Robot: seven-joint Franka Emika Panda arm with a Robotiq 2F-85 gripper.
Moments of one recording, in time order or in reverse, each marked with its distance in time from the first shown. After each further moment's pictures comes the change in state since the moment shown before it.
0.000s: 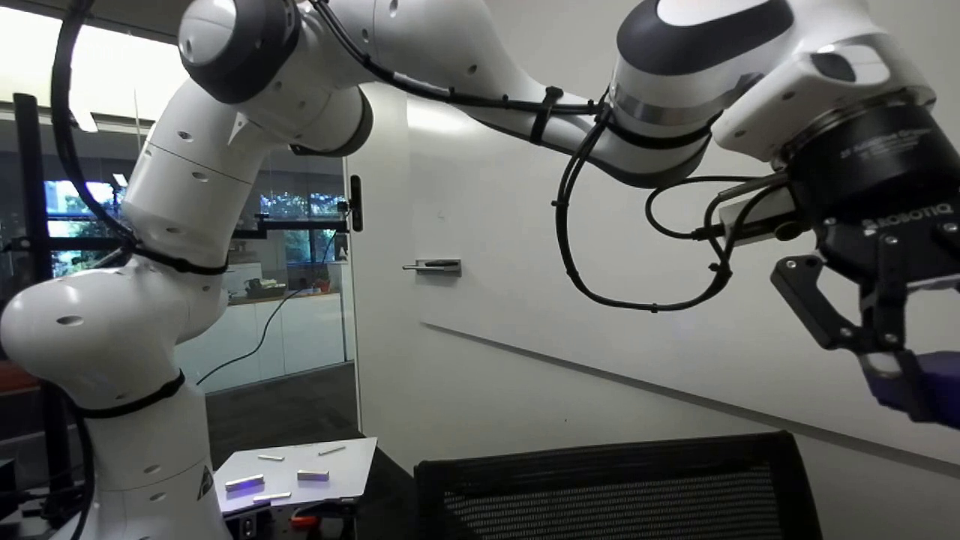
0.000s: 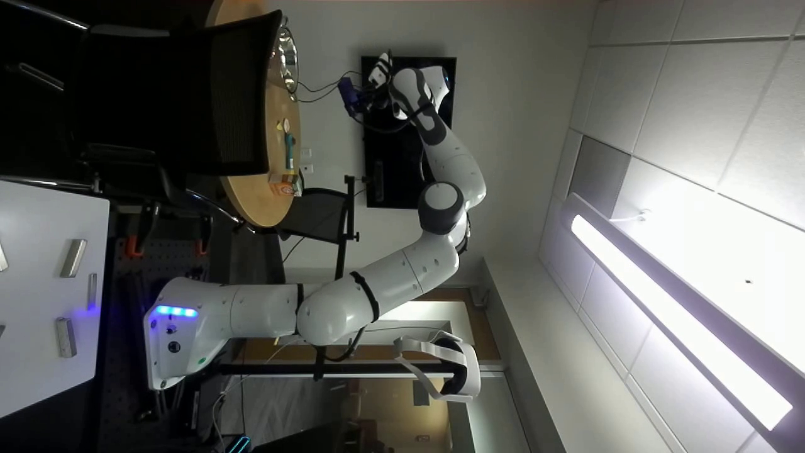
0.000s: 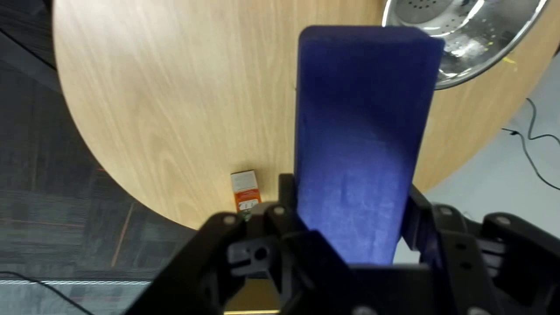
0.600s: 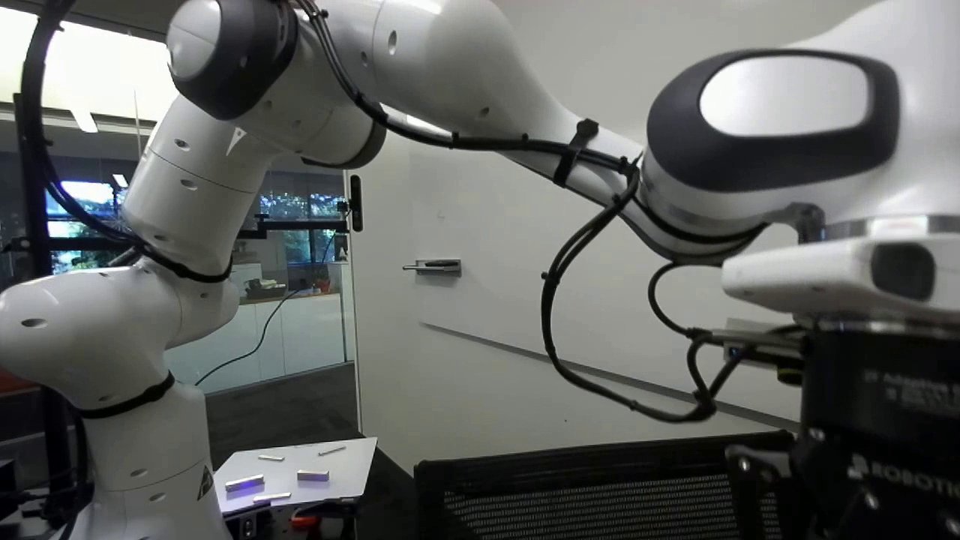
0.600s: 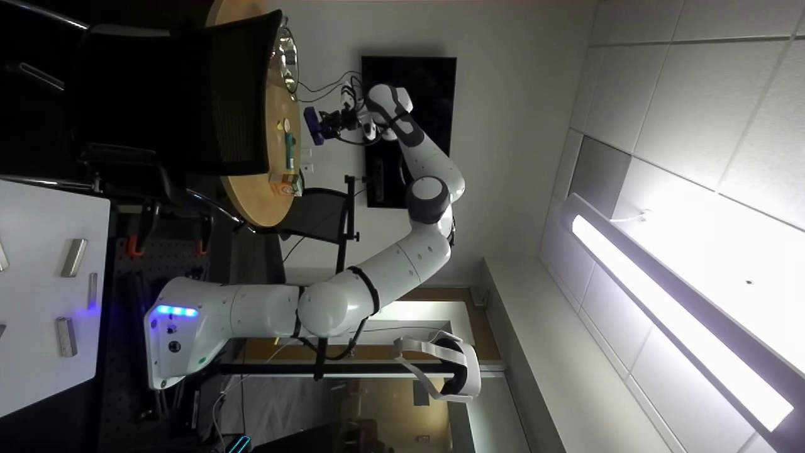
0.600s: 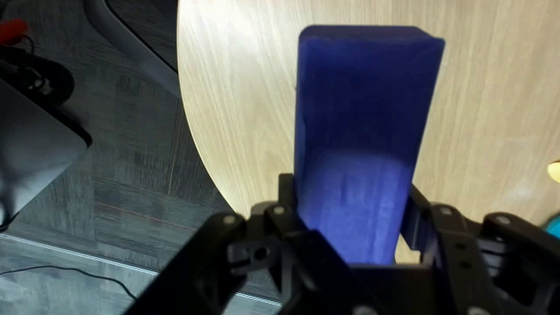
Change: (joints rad) arm -0.217 0.115 0.107 -0.036 0.134 -0.141 -0.081
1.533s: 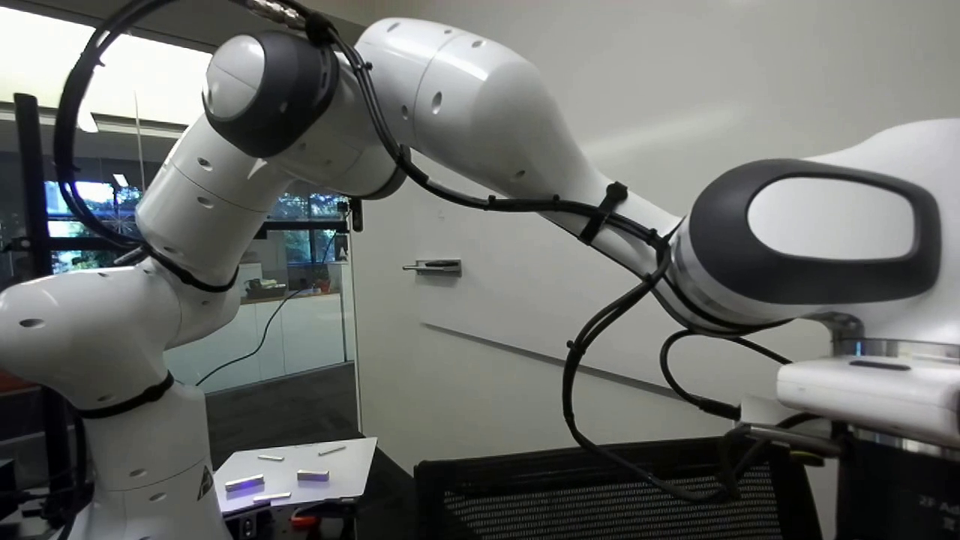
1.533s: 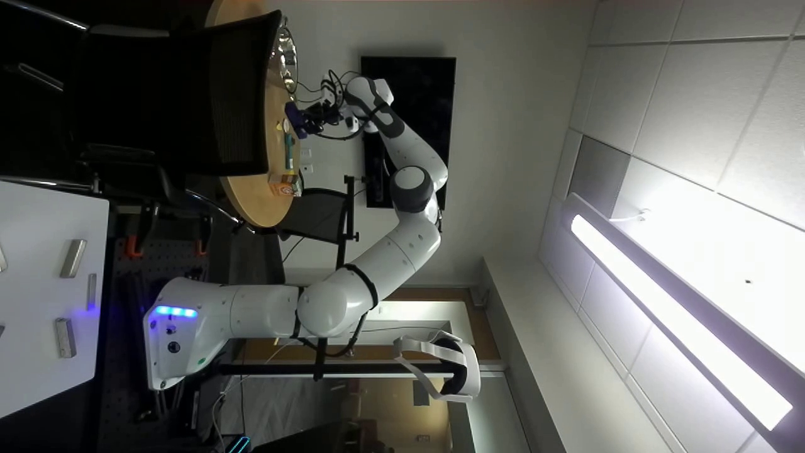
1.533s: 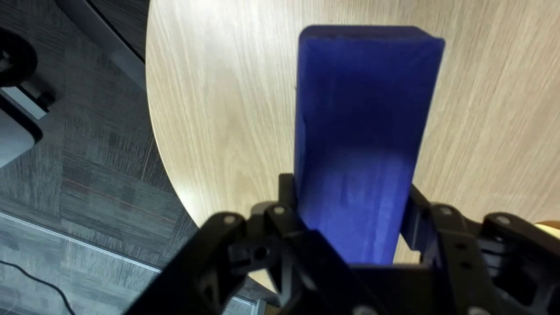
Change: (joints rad) arm -0.011 0.139 0.025 0.074 -0.003 0.054 -0.096
